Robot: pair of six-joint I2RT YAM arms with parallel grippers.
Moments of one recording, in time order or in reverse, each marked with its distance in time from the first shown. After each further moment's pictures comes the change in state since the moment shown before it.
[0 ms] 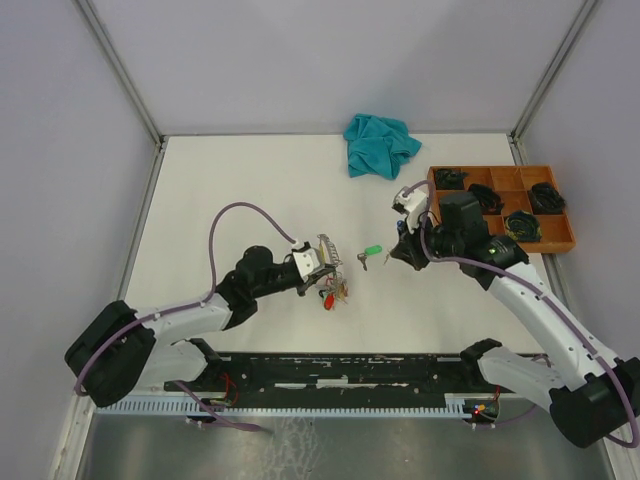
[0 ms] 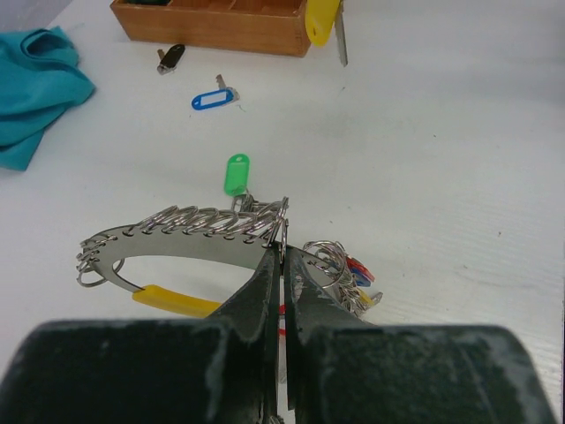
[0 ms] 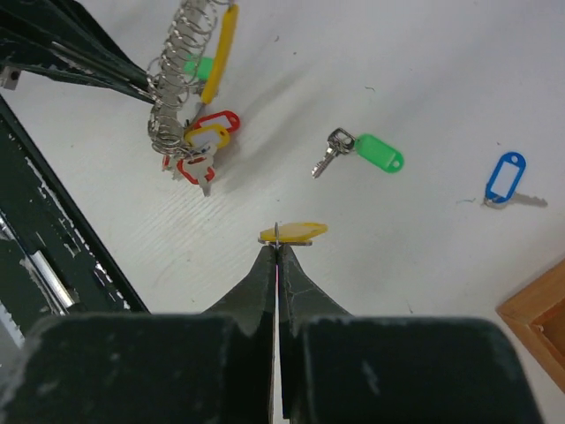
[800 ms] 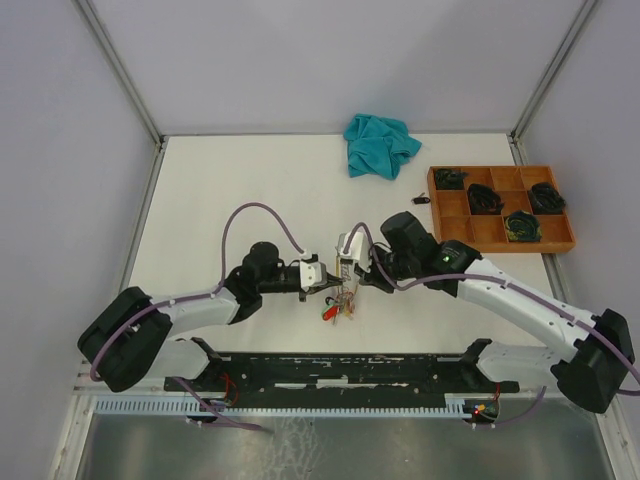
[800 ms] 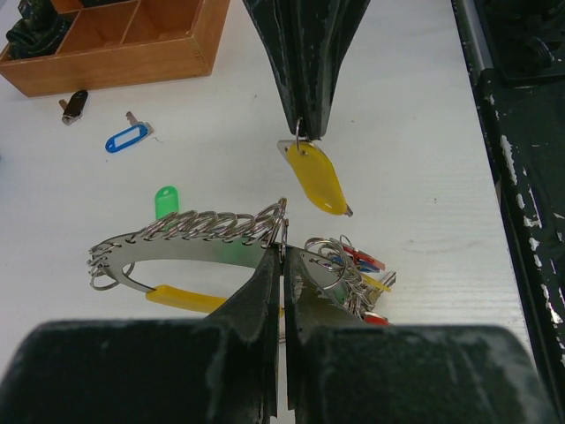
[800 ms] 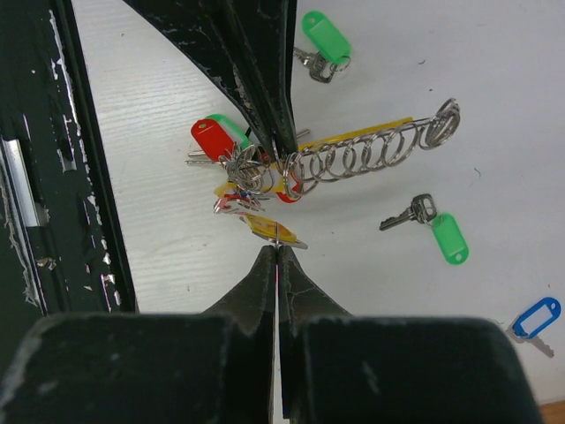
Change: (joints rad) left arm 0.025 0.110 0.031 0.026 0.303 0.139; right arm 0.354 0.131 0.003 0.017 0.038 -0.312
